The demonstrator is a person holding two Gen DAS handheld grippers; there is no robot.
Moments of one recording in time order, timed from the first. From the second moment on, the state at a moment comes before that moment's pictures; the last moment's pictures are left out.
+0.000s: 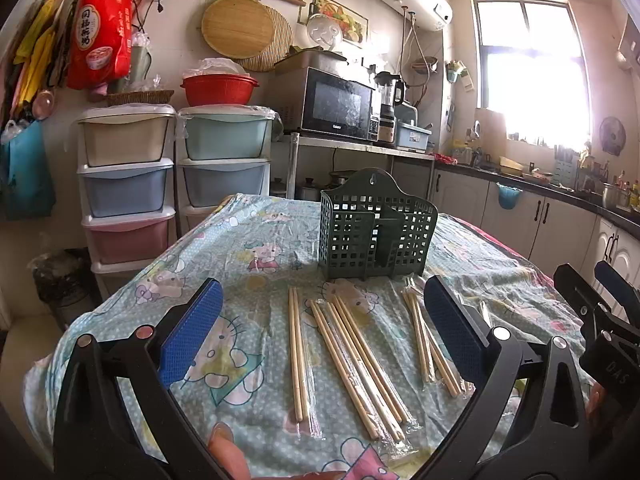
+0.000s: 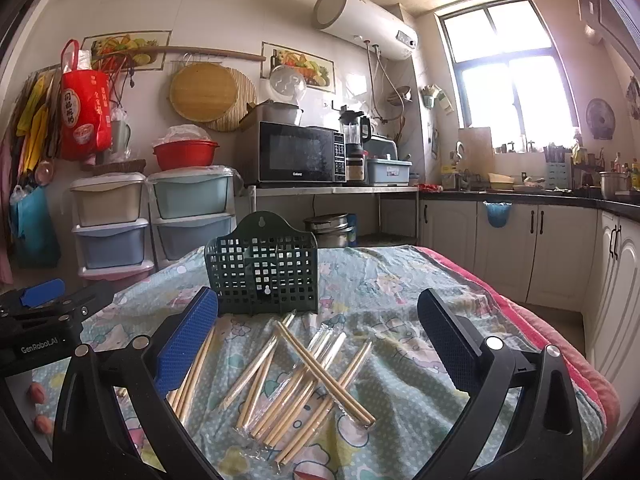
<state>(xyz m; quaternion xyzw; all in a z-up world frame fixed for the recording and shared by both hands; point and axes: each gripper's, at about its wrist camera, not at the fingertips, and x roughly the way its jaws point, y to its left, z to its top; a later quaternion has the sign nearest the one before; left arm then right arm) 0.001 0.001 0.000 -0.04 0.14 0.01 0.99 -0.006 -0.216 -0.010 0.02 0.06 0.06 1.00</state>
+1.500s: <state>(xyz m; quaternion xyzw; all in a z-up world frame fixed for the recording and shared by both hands) 0.001 -0.001 0.004 -0.04 0.14 0.00 0.99 -0.012 -0.213 -0.006 0.02 0.05 0.06 1.00</state>
